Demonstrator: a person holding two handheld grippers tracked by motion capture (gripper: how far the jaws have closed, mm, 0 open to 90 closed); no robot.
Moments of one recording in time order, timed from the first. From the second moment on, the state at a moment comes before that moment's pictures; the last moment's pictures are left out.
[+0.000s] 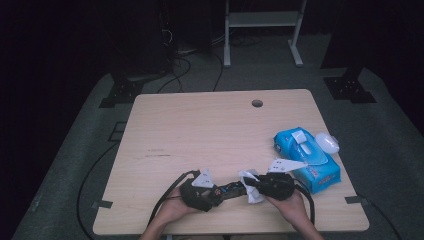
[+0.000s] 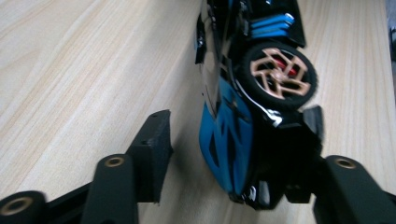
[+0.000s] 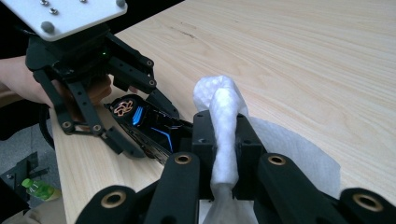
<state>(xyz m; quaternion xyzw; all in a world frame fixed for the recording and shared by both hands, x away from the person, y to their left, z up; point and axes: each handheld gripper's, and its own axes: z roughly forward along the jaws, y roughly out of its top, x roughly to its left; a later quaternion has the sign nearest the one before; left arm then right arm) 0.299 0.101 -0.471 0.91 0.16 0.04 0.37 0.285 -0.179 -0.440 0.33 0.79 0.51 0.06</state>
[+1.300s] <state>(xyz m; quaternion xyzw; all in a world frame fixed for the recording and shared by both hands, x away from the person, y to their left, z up) 0.290 0.105 -0.432 0.83 0.15 0.10 0.53 0.285 -0.205 -0.447 0.38 0.75 0.54 0.06</state>
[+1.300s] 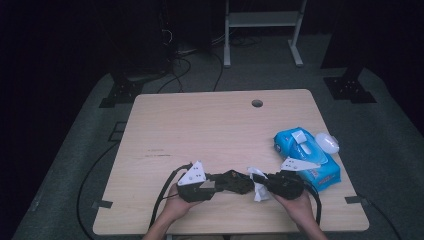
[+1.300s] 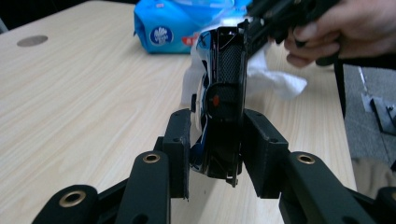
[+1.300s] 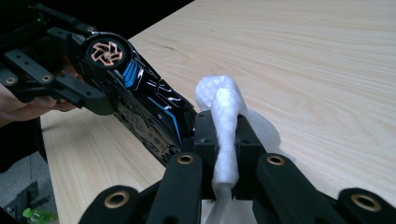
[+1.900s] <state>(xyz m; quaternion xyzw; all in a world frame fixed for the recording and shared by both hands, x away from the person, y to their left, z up) 0.293 0.091 -0.424 0.80 0.14 0.08 0.57 0.285 -0.209 -0.454 0.39 0.75 0.52 0.04</state>
